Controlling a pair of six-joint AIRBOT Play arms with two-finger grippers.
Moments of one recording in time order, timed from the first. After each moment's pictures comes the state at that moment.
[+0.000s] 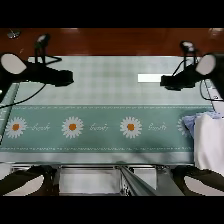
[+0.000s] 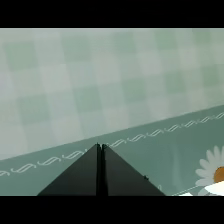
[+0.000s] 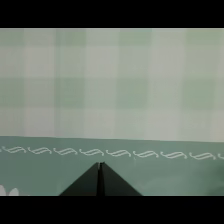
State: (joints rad) left arm -0.16 -1.24 1.19 1.19 -1.03 -1.49; right arm 0.16 -1.30 1.24 -1.55 1.15 1.77
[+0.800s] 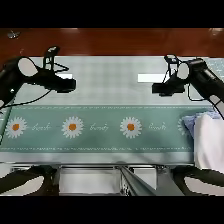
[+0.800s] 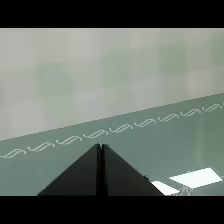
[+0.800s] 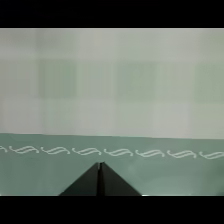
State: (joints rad) left arm -0.19 -1.29 1.18 1.28 -1.07 -1.54; right arm 0.22 -1.40 1.23 -1.61 1.14 1.81
